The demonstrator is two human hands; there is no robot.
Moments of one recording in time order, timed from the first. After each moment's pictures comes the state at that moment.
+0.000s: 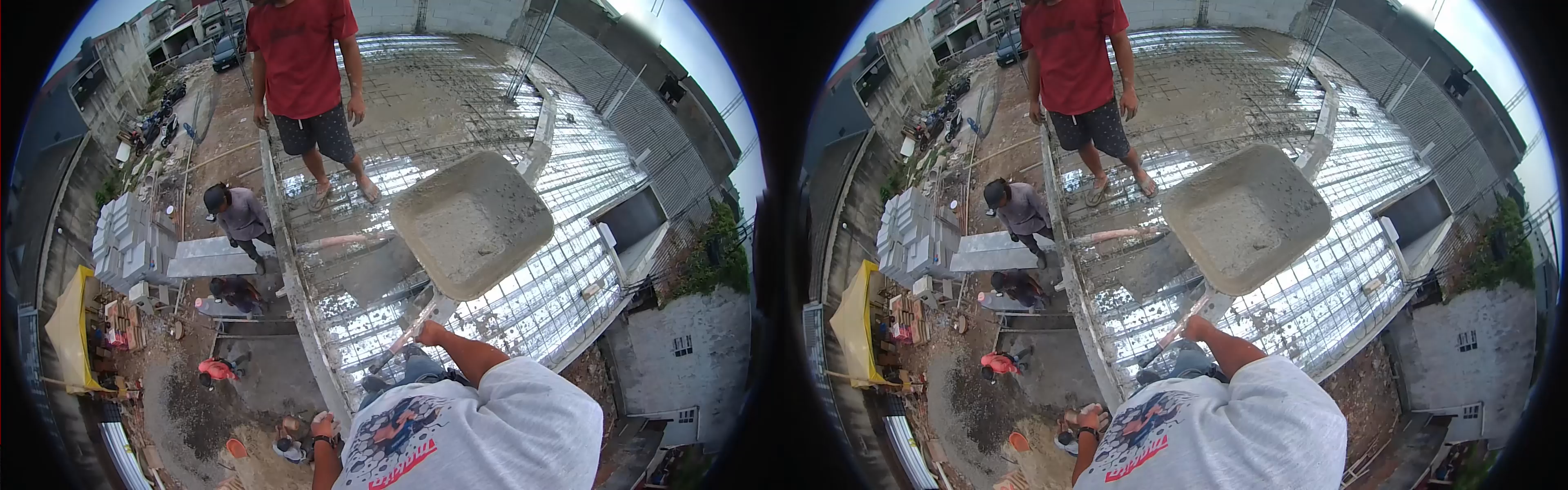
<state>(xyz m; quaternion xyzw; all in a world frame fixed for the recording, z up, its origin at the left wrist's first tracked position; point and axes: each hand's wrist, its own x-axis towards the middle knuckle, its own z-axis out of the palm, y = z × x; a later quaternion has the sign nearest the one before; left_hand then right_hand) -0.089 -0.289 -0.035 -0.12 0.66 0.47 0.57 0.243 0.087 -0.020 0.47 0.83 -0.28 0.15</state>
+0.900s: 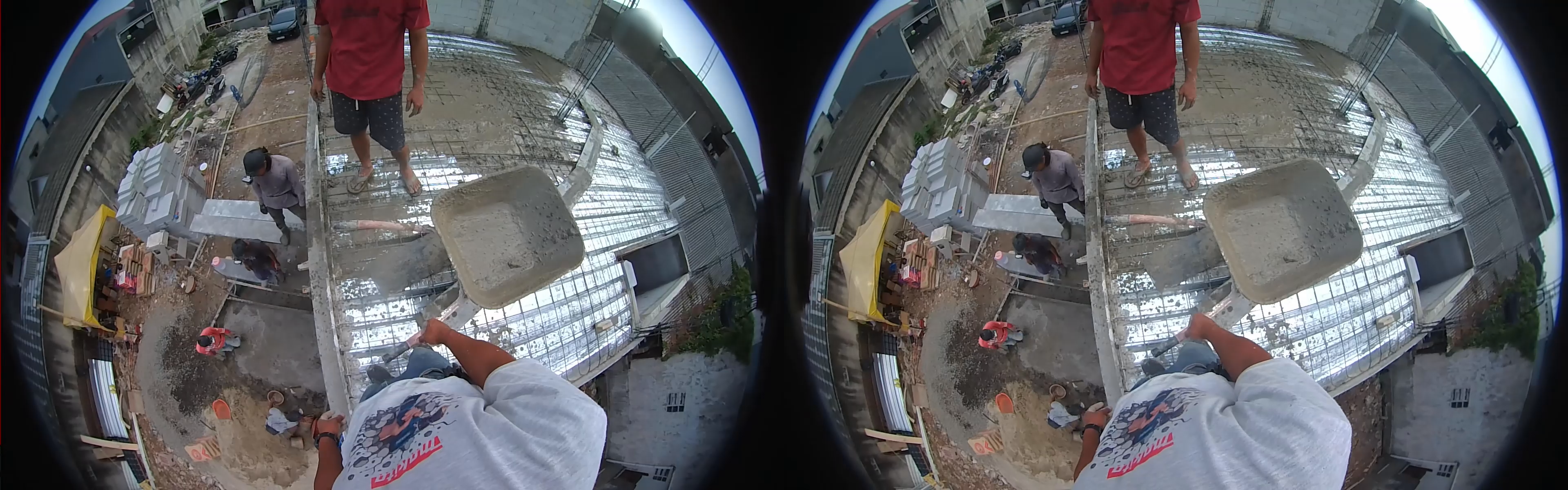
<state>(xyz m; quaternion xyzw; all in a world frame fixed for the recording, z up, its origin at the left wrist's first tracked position) -0.057 -0.341 -0.027 -0.12 0.70 0.44 0.55 0.178 0.070 0.040 0.39 0.86 -0.30 0.15</state>
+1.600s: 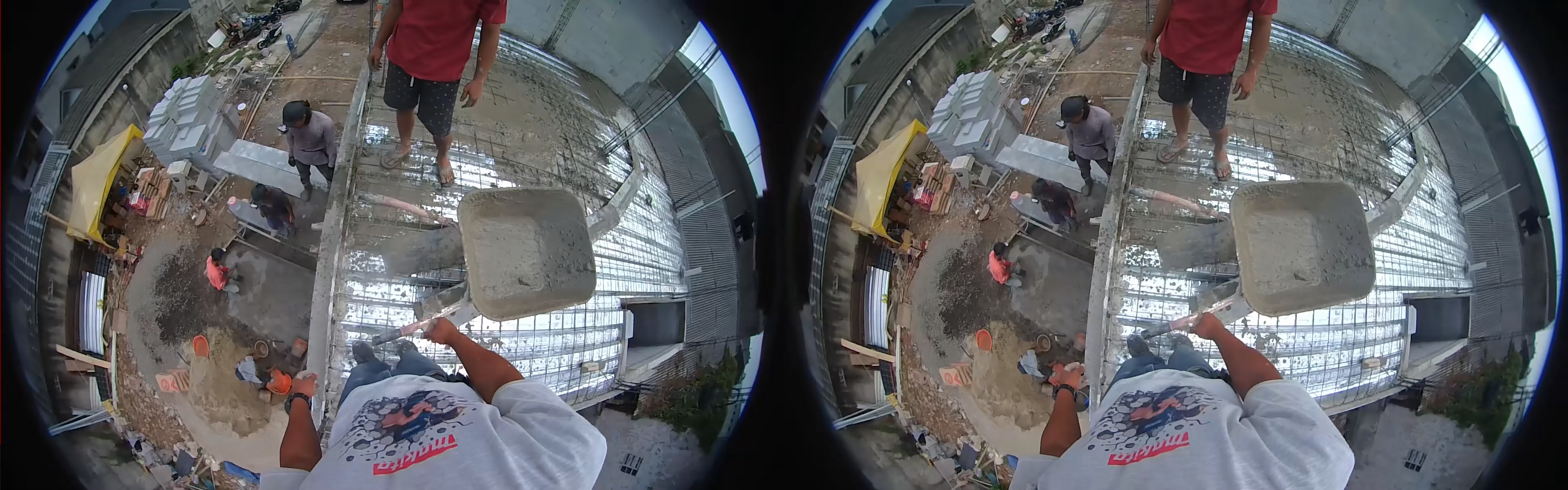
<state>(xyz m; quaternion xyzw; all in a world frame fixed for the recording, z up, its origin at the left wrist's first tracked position) -0.063 -0.320 -0.041 -0.18 0.71 0.46 0.49 0.222 0.088 0.005 0.38 0.83 -0.39 0.12</state>
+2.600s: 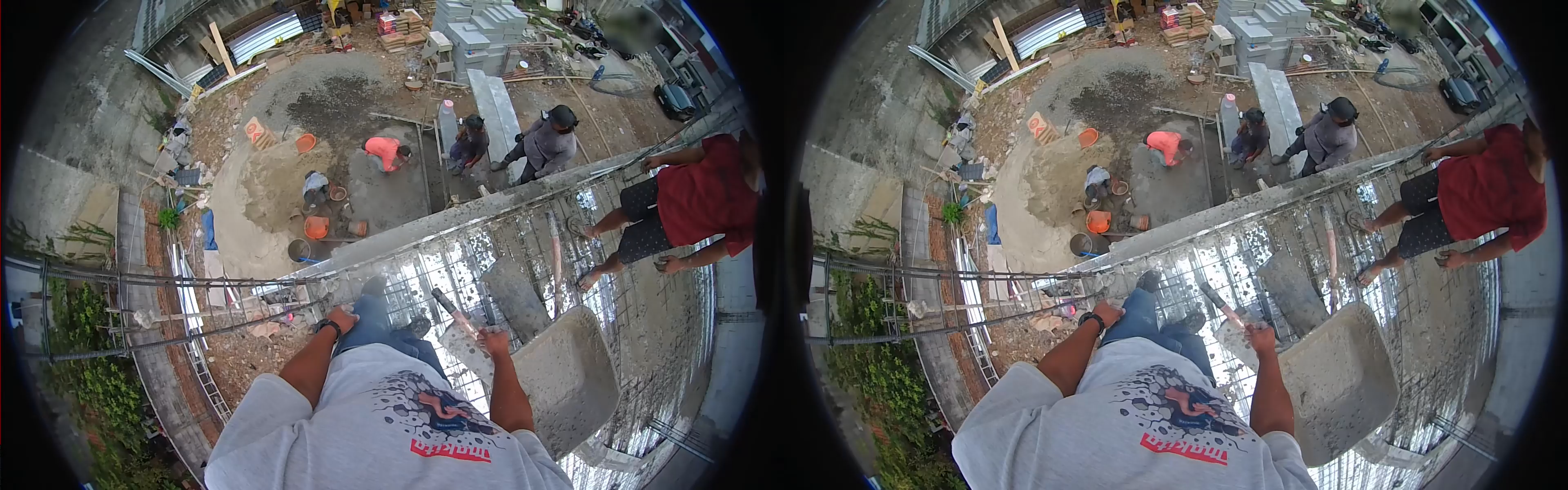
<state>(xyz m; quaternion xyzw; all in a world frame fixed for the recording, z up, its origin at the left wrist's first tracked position) 0.173 -0.348 0.013 -0.25 0.79 0.38 0.41 0.185 0.132 0.056 0.38 0.72 -0.52 0.26</state>
